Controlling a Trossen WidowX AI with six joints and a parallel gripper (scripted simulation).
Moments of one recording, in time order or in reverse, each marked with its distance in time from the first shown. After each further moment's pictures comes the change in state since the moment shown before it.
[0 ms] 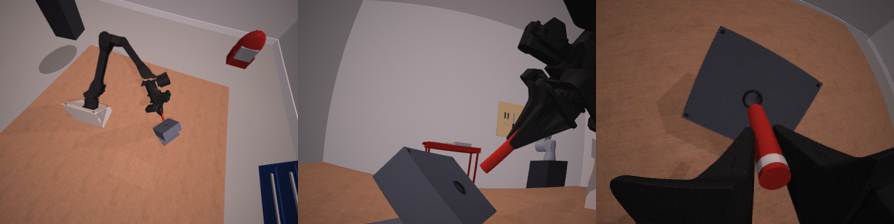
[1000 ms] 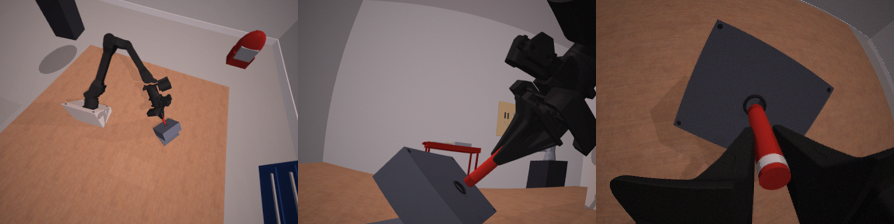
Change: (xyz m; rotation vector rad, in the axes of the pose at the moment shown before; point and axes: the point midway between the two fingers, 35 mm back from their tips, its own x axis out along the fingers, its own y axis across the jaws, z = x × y) arm 0.025 0.000 -0.001 -0.006 -0.003 -0.001
